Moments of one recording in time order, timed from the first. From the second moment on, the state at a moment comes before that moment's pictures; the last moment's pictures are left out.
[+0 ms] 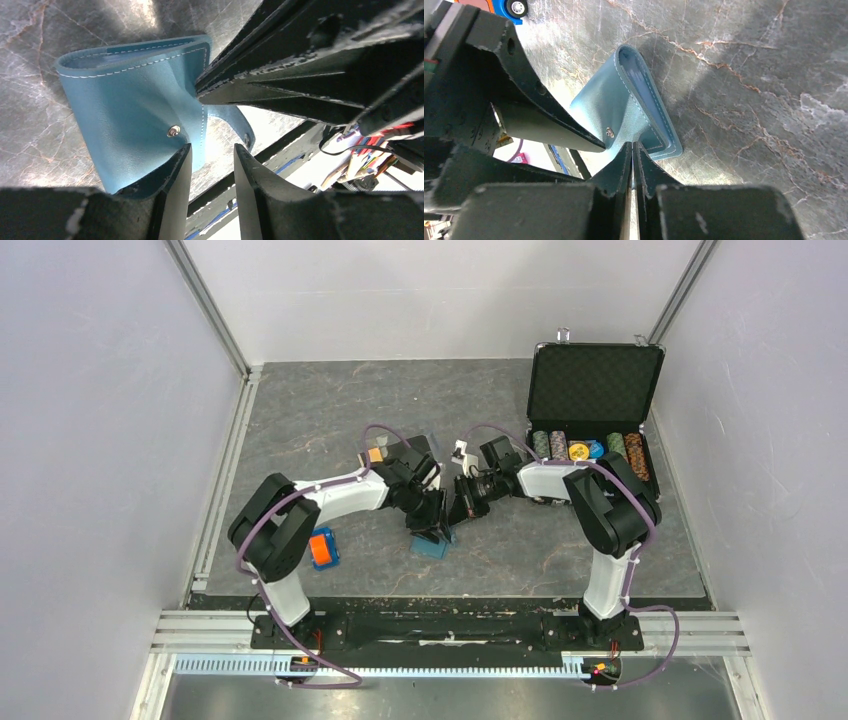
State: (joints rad) left arm -0.73 1.77 1.06 -0.45 0.43 -0.63; right arm 0.50 1.89 0.97 -0.13 -0.83 0.30
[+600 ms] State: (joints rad) left arm -0.73 1.70 1.04 -0.36 0.47 -0.67; right arm 0.50 1.89 0.97 -0.13 -0.81 0.30
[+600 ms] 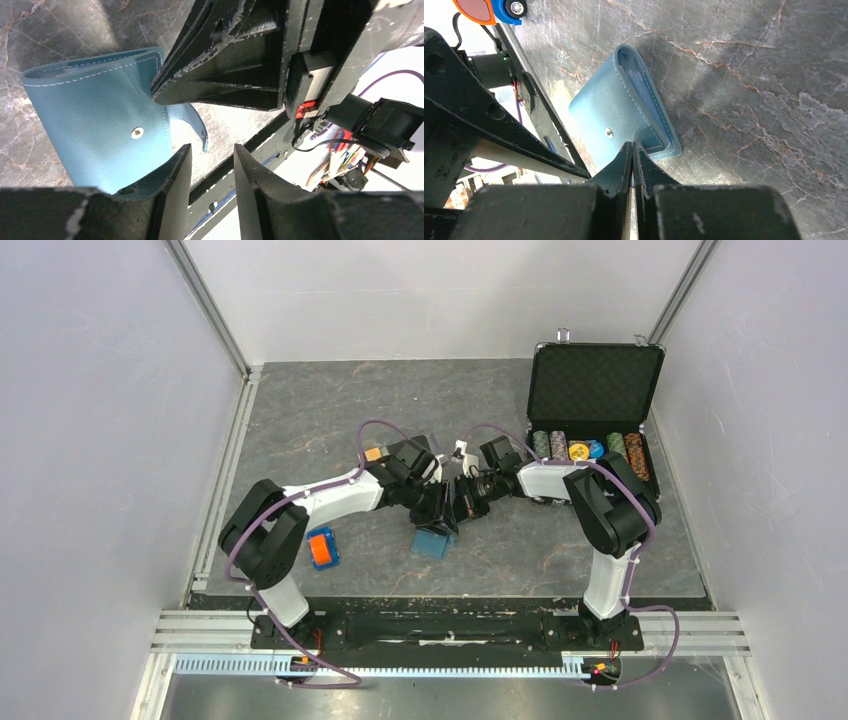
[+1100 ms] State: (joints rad) left arm -0.77 1.72 1.05 -0.42 0.44 -0.66; right arm 0.50 1.89 0.97 -0.13 -0.81 0.30
